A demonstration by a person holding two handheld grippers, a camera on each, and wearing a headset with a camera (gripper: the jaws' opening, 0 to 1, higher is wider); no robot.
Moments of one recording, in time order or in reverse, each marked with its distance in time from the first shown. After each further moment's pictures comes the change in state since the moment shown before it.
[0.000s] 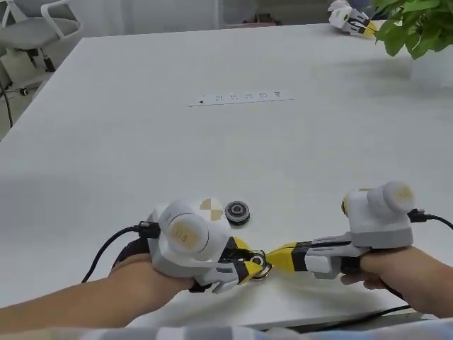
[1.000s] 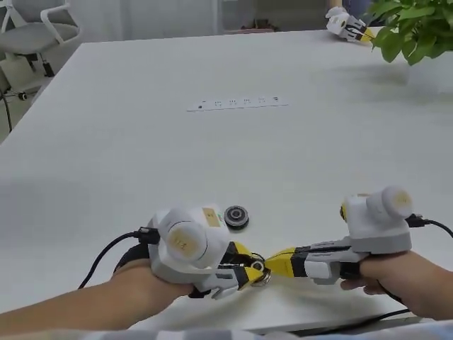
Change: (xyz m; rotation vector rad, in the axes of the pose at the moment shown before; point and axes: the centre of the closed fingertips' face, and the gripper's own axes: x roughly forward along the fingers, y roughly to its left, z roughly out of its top) left arm -0.001 -0.005 0.004 0.033 -0.015 -0.021; right arm -0.003 -0.002 -0.001 -0.012 0.003 0.004
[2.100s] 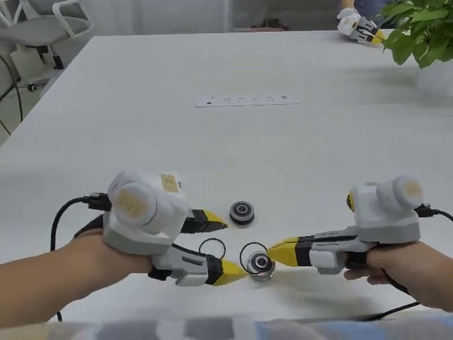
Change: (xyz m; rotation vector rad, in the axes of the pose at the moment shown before) left arm -0.059 0.020 0.002 -0.053 -0.059 -0.002; right arm 0.003 0.026 0.016 -0.045 0.005 0.046
